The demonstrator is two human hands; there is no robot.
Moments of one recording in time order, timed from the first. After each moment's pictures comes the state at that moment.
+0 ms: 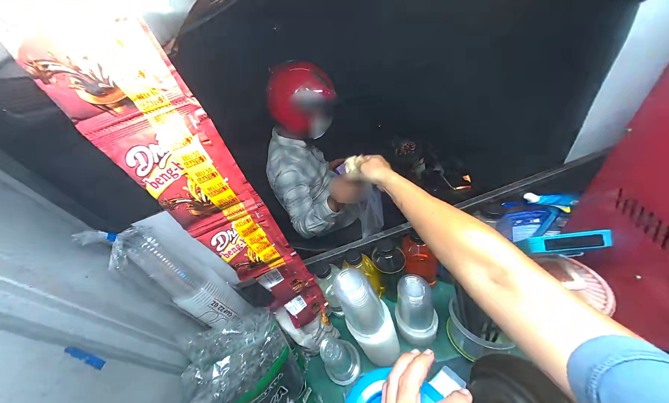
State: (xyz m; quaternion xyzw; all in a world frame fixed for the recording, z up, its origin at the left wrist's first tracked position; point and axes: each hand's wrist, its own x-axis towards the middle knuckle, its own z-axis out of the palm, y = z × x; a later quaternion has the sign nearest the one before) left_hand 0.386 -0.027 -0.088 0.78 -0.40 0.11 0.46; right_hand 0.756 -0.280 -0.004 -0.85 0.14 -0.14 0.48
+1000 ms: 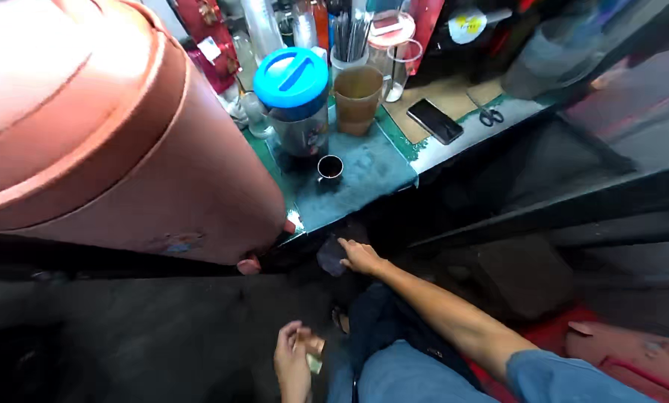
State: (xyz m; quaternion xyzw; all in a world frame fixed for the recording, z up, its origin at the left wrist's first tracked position) left_hand -0.071 0.277 -0.263 0.77 0.14 -0.19 0.60; right_hand 0.023 -0.008 -0.370 -0.92 0.09 0.26 0.29
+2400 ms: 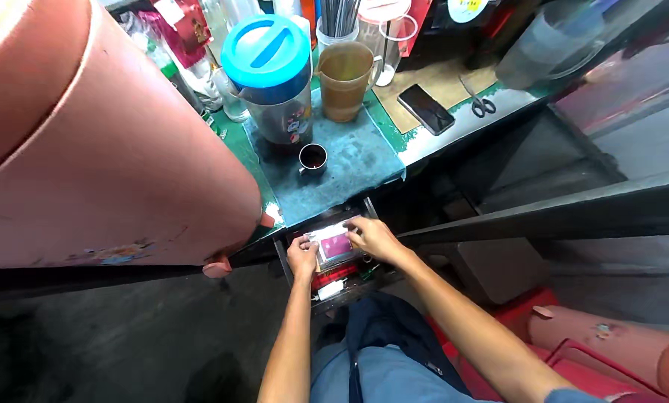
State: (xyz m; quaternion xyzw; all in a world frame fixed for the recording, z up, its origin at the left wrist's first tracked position) left_hand 0.076 0.127 -0.359 0.84 0.09 -0.27 0.46; right_hand 0.008 -0.073 -0.286 -0.91 0.11 0.16 0.36
